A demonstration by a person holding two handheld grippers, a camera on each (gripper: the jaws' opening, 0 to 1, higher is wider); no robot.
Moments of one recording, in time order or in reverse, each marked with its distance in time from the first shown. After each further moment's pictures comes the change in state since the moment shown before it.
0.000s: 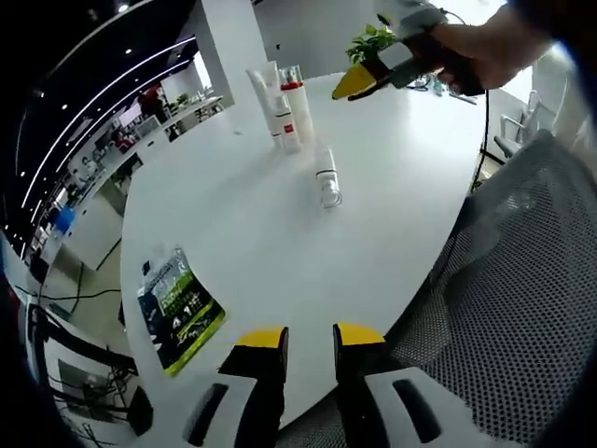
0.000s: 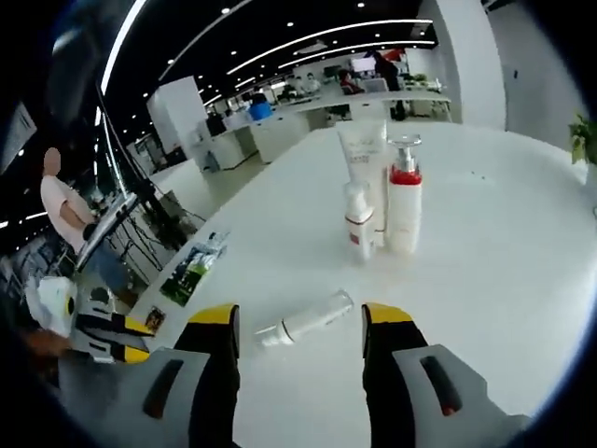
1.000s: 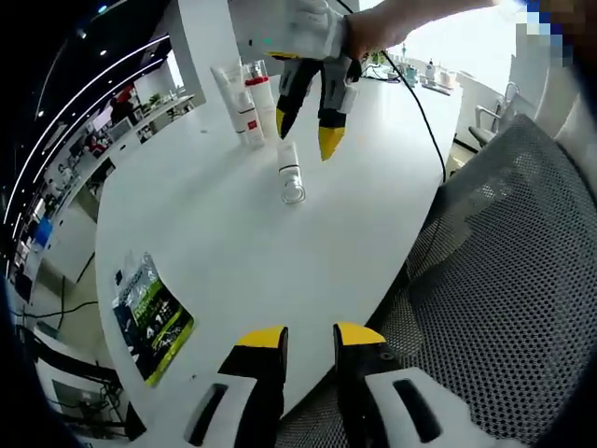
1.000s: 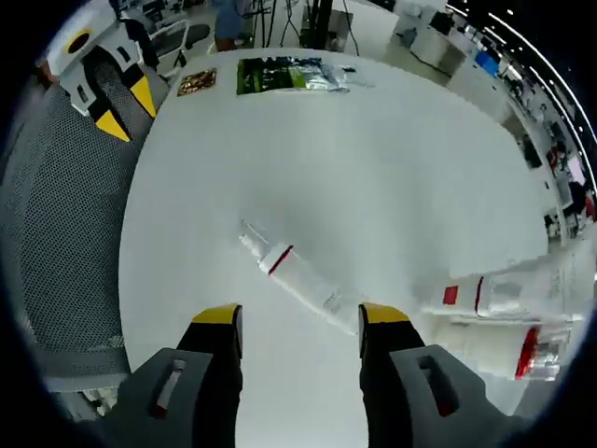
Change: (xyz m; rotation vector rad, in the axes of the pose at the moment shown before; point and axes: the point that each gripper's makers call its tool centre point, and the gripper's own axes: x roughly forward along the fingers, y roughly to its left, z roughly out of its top) left arm 0.006 -0.020 -0.002 0.075 0.025 -0.092; right arm 0.081 -0.002 -0.051 -1.187 0.720 0.372
